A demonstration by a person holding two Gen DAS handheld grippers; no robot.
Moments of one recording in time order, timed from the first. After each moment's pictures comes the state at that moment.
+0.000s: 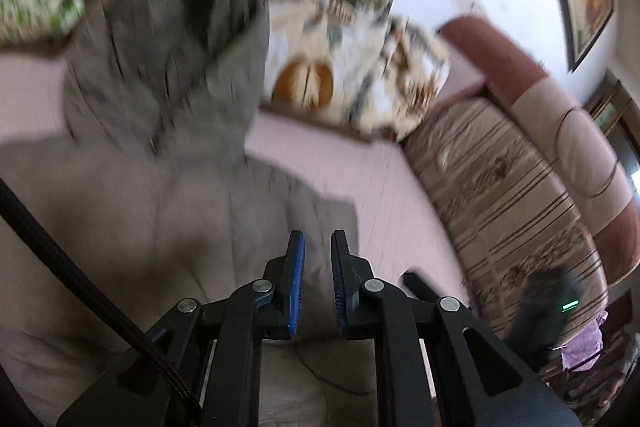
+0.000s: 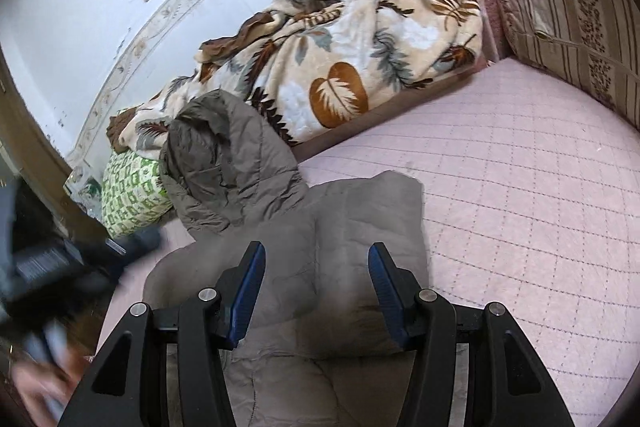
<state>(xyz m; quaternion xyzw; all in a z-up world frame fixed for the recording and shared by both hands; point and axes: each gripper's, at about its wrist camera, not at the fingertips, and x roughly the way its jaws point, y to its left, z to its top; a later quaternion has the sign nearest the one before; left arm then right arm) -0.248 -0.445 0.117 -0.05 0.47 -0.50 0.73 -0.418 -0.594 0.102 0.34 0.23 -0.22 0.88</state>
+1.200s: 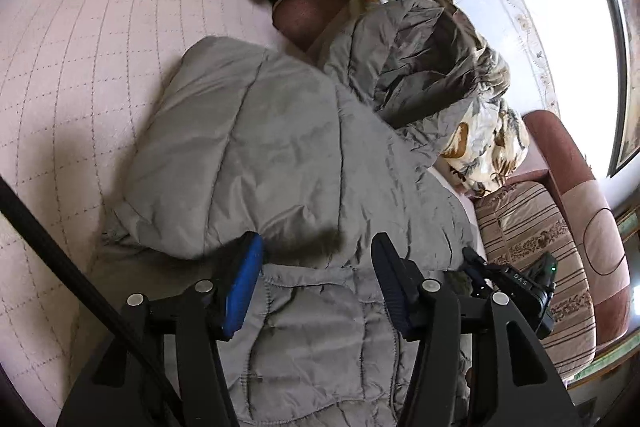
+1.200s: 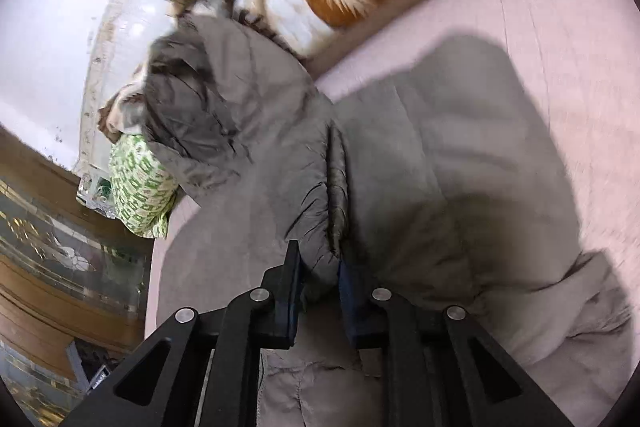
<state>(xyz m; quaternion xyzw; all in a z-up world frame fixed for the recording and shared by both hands) -0.130 -0.212 0.042 -0.18 0.49 -0.38 0.76 -0.336 -0.585 0.029 0.45 0.27 -0.15 0.84</state>
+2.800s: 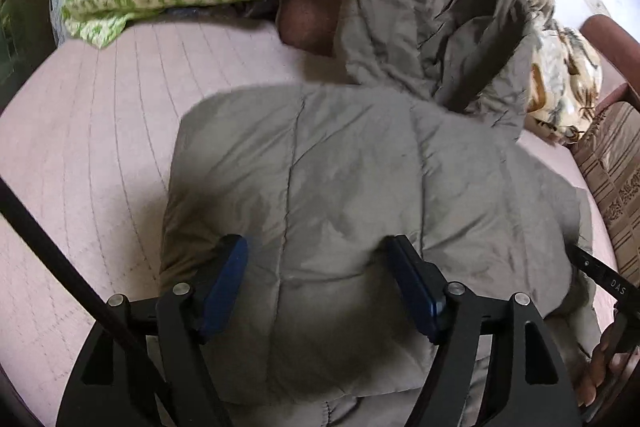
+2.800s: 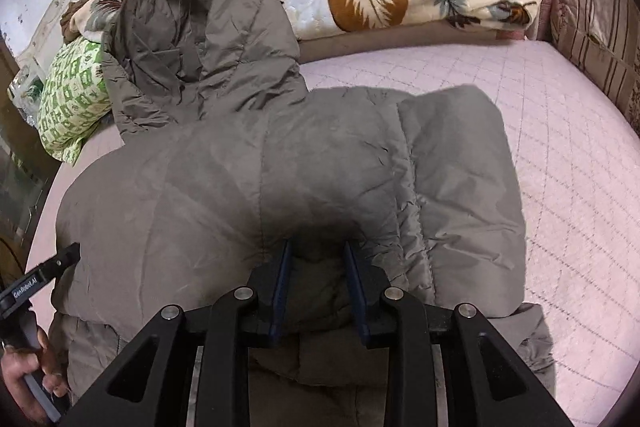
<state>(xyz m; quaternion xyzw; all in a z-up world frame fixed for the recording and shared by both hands) -0.100 -0.287 0.038 0.04 0.44 -0.30 0.84 -0.307 -0.558 0.030 0.24 0.39 -0.24 0.86</state>
